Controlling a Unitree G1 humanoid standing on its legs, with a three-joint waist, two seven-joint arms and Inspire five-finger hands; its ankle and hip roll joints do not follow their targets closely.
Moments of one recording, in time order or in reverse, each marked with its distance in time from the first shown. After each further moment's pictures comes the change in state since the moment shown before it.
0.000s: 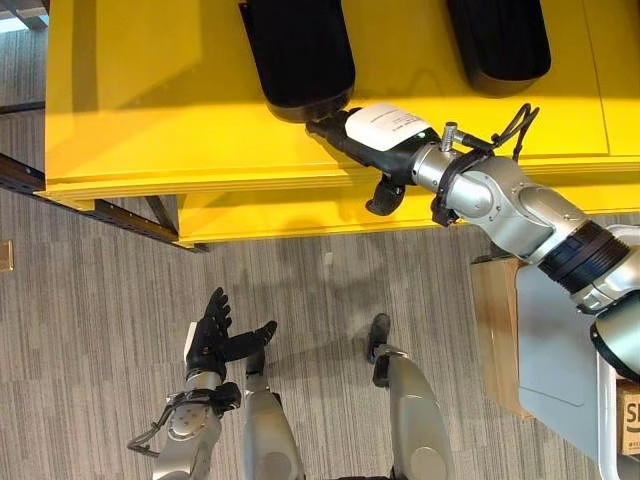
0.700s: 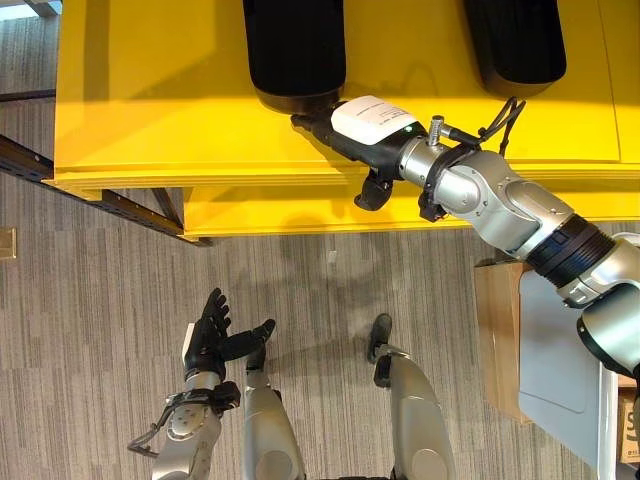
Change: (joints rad) left arm 0.000 0.000 0.001 0.001 -0.036 -0.004 0.005; right arm -0.027 0.049 0.002 0.032 0.002 -0.001 -0.011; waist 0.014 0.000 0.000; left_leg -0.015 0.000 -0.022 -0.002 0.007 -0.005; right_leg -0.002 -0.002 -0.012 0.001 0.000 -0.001
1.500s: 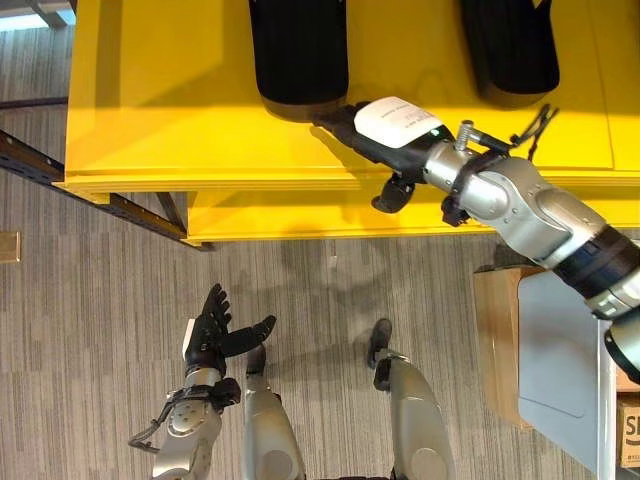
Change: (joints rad) left arm -0.023 0.008 0.002 -0.002 0.003 -0.001 -0.006; right arm 0.144 -0.158 -0.099 -0.156 0.036 -0.014 0.001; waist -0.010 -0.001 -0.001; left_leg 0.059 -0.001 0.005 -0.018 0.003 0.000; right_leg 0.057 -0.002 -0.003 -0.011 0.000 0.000
